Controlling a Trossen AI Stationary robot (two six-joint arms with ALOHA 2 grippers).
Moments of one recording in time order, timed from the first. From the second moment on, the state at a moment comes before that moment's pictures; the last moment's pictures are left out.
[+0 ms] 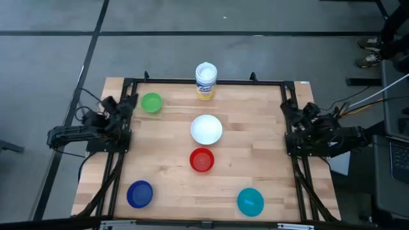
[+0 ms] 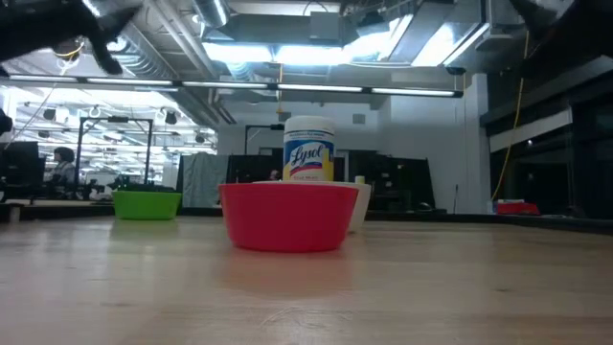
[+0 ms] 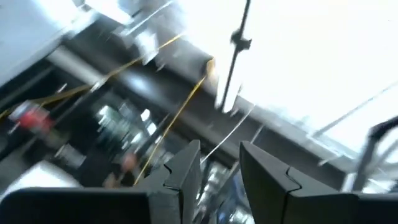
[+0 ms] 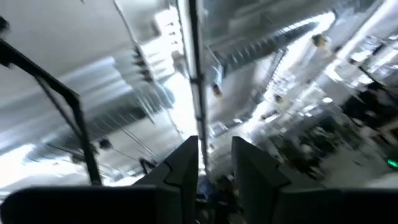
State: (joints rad) left arm 0.14 0.01 0.04 0.74 -0.32 -0.51; right arm 0.05 0.00 0.03 0.72 0.27 0.41
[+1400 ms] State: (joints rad) left arm 0.85 1.46 1.11 -1.03 0.13 -0.14; right arm 0.05 0.55 1.23 -1.33 0.05 0.51
